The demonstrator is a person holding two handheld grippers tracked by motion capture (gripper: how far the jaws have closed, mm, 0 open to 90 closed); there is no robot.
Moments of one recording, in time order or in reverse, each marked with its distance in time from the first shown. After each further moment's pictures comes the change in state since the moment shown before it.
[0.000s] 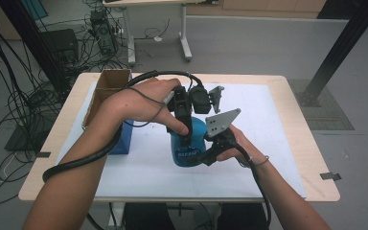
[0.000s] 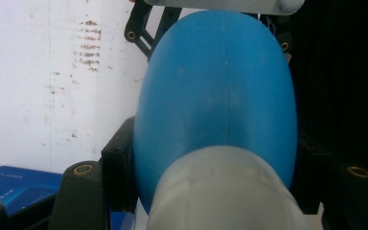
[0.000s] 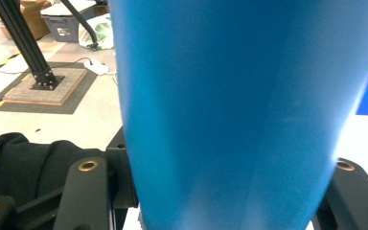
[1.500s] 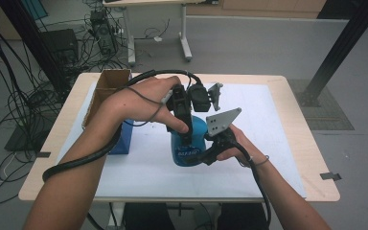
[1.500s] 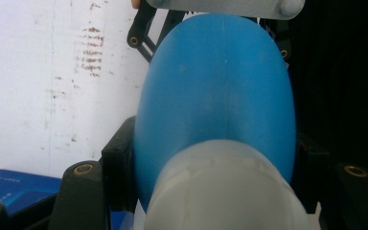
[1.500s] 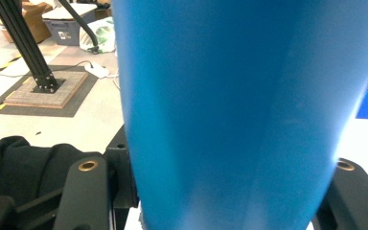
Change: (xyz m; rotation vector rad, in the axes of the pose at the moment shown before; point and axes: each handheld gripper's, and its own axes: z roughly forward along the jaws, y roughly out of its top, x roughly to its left) left arm 0.001 -0.003 -0.004 -0.042 -0.003 -0.017; right arm 0.000 0.002 -0.002 -0.014 0.001 0.004
